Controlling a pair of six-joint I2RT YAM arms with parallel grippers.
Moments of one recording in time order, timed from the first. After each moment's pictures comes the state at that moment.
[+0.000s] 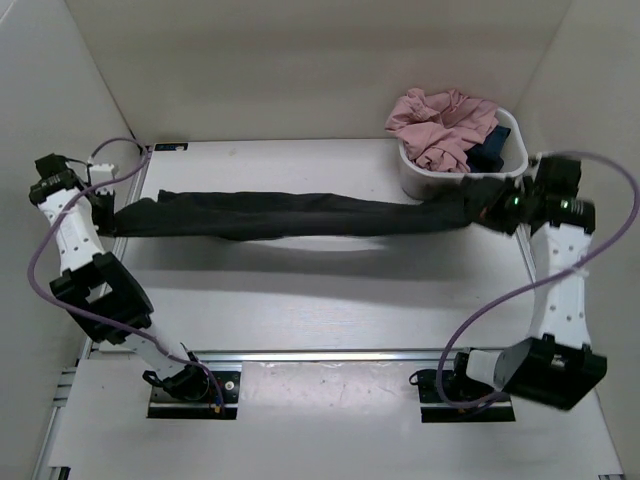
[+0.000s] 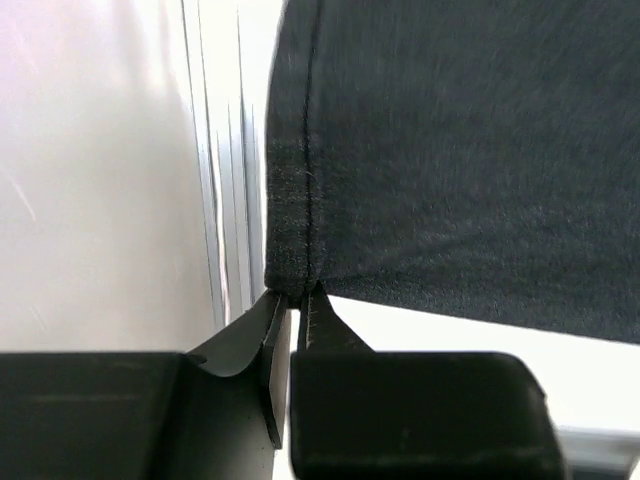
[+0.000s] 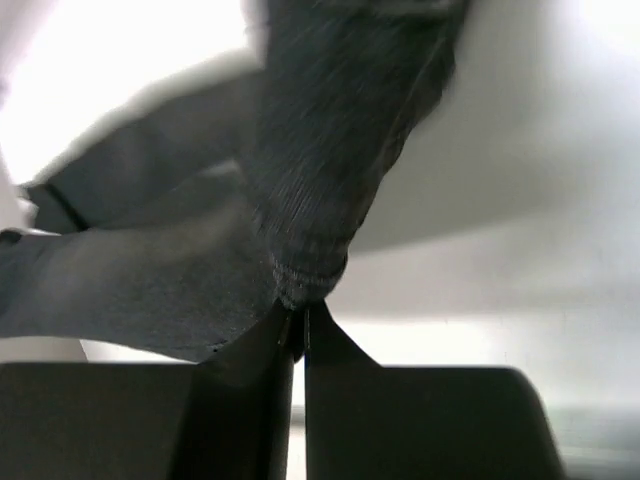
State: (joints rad) left arm 0.59 1.72 1.64 -1.02 0.17 0.56; right arm -0.23 1.30 1.44 -0.98 -0.40 0.41
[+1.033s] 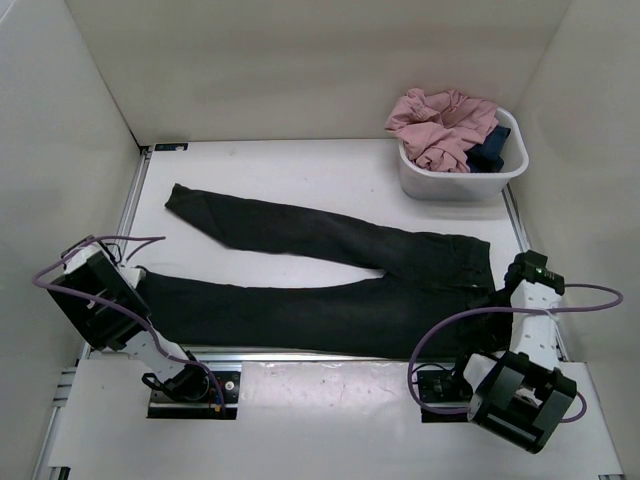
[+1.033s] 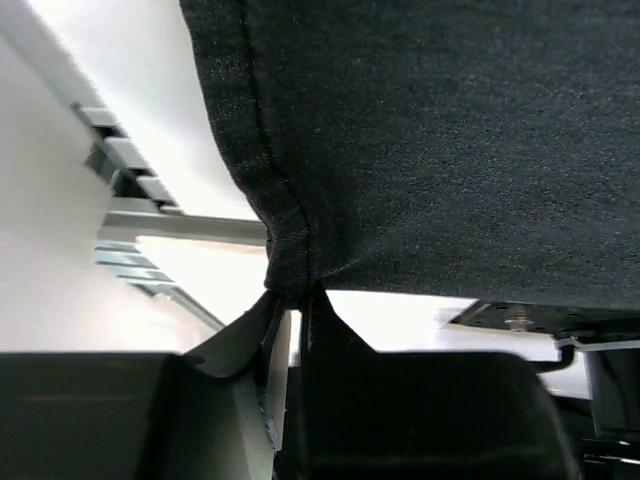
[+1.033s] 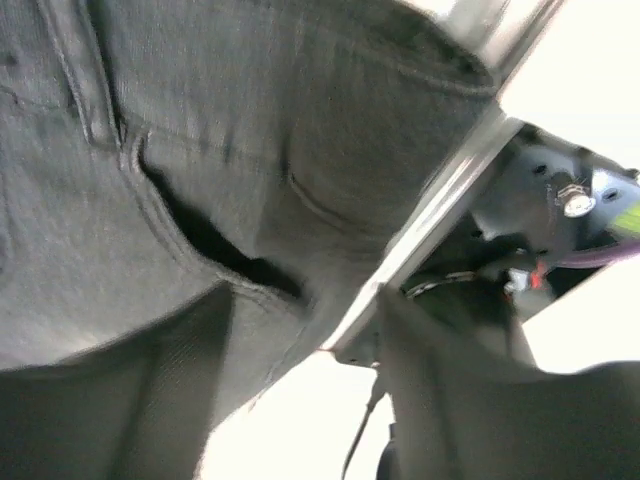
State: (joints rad) left arm 0.73 1.66 0.99 -1.02 -0.29 0.75; right arm -0.43 1.01 0.66 -1.18 0.04 0.70
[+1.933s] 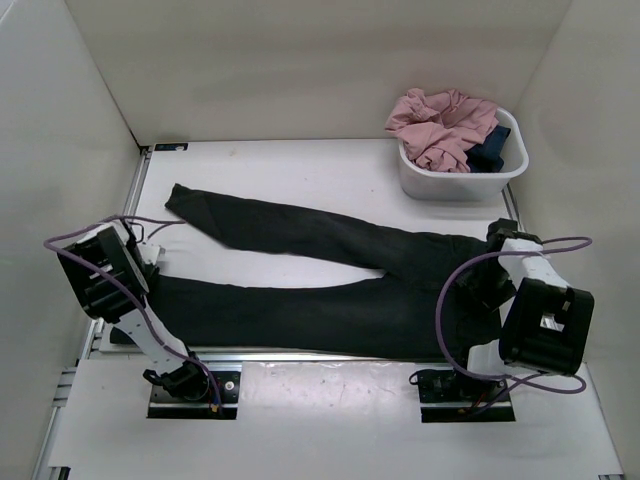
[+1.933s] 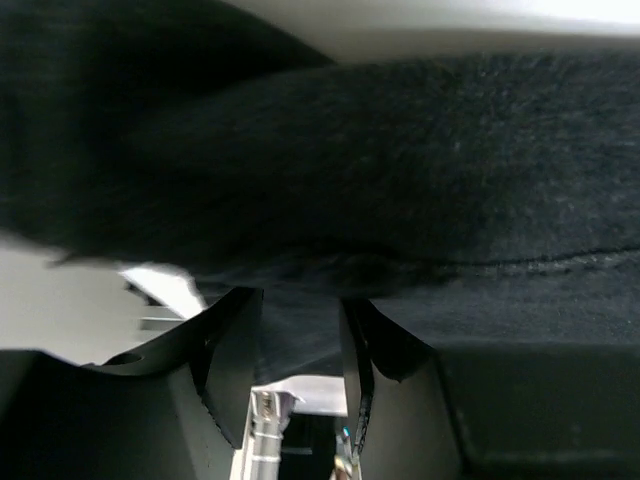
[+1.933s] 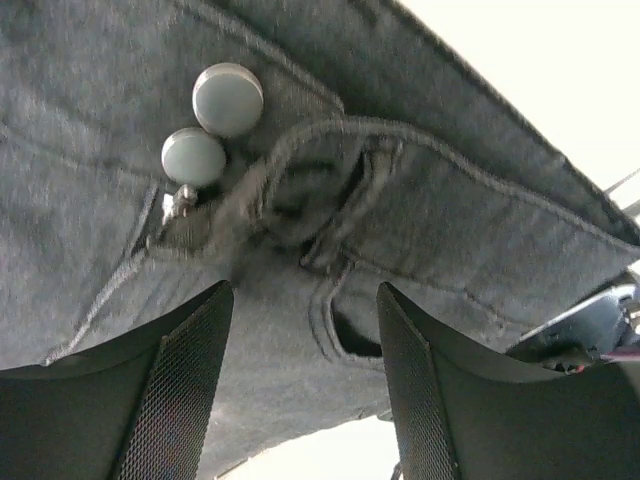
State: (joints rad) left arm 0.53 1.84 1.14 -0.95 -0.20 0.64; right arm -0.22 1.40 0.82 -0.96 0.10 0.72
